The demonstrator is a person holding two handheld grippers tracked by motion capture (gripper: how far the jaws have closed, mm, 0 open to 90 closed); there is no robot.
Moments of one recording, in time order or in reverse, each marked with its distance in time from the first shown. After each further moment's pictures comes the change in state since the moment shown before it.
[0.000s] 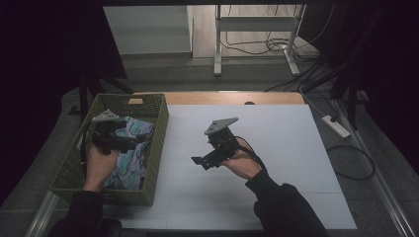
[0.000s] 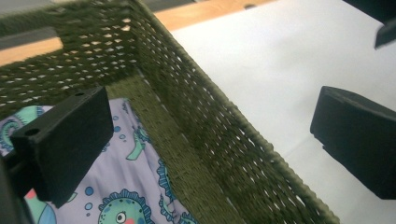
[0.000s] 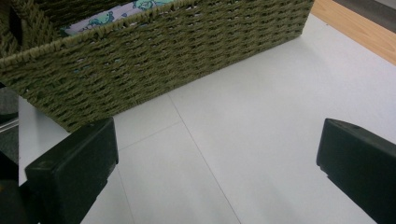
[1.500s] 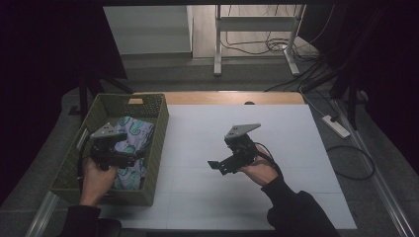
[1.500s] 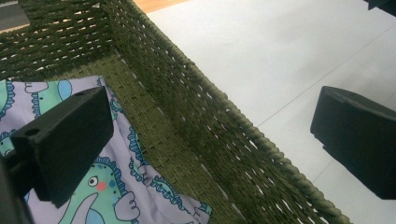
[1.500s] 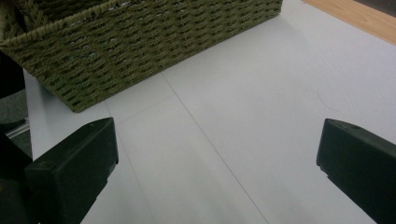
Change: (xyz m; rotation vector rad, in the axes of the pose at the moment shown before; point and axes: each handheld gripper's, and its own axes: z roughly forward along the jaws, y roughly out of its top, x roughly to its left) left arm -0.024 -0.025 -0.016 0.038 -0.032 0.054; right arm -0.008 -0.032 -0.040 -0.009 -0.023 0.065
